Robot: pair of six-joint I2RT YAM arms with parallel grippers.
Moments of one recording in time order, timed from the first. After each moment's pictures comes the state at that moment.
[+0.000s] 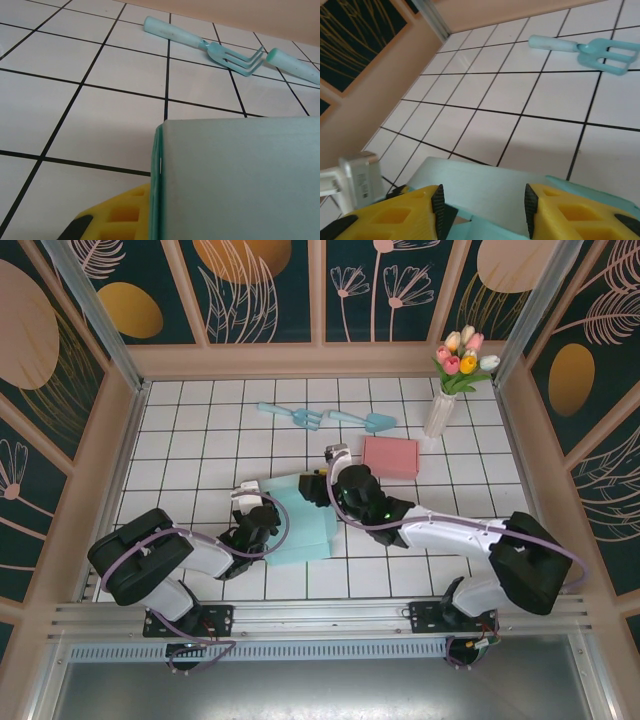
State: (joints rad) left arm -0.84 1.55 0.27 0.81 -0.75 -0.59; right arm 0.95 1.42 0.74 0.33 0.16 0.57
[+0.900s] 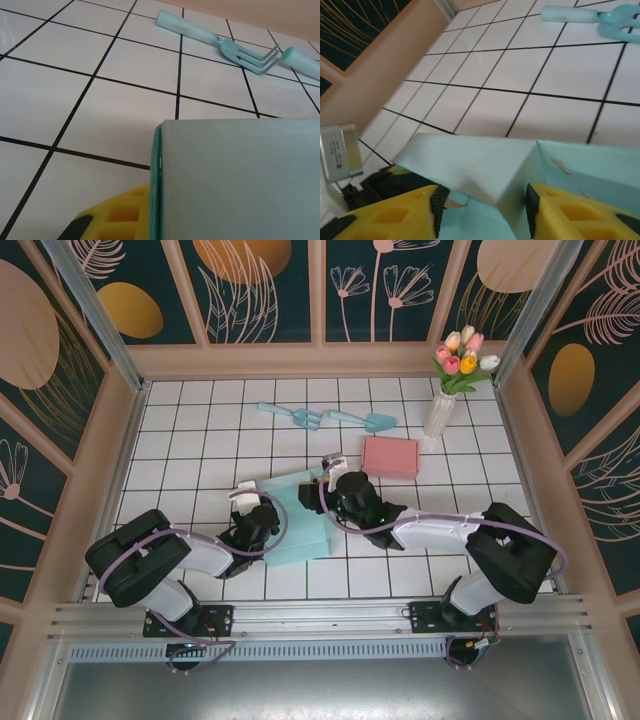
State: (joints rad) left arm -0.84 1.54 0.30 0.71 -0.77 -0.65; right arm 0.93 1.48 0.65 0.46 0.09 0.52
